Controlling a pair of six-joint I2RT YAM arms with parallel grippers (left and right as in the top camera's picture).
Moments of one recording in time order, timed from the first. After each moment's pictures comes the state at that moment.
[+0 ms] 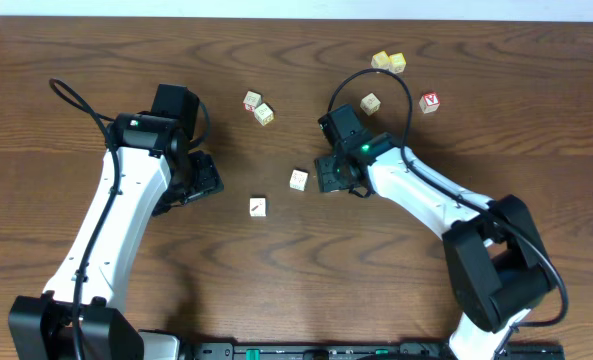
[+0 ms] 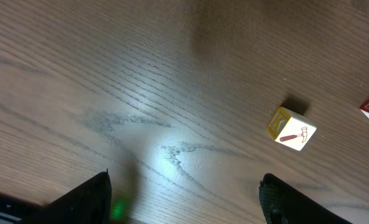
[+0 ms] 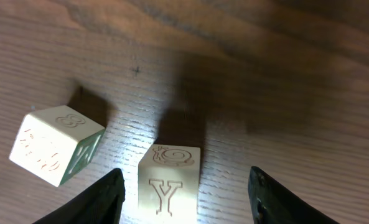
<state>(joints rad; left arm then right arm) -0.14 1.54 1.29 -1.25 -0.04 -0.55 0.55 1.91 1.23 -0.57 0.01 0.36</state>
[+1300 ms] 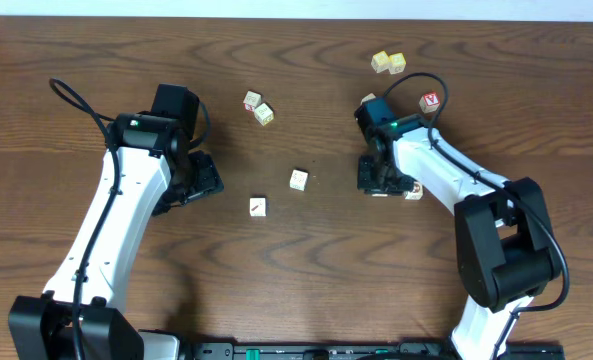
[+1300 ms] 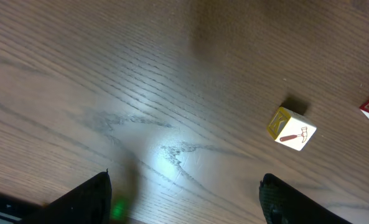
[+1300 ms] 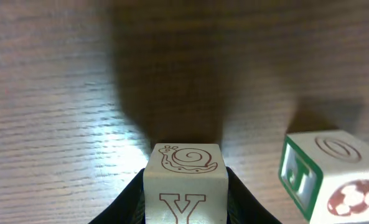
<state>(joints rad) -0.14 1.54 1.29 -1.25 -0.04 -0.55 0.38 1.96 1.29 -0.87 0.06 0.47</state>
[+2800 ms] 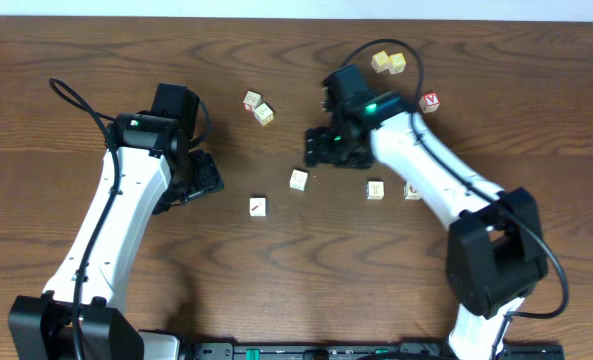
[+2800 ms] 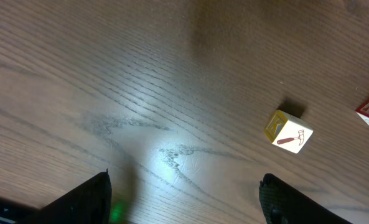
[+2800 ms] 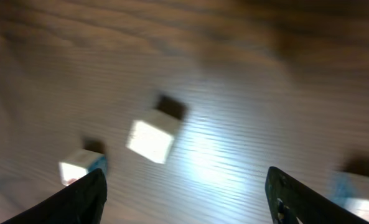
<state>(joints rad) -0.14 1.54 1.29 -1.24 -0.04 -0.55 0.52 1.96 1.54 -0.85 -0.20 0.52</state>
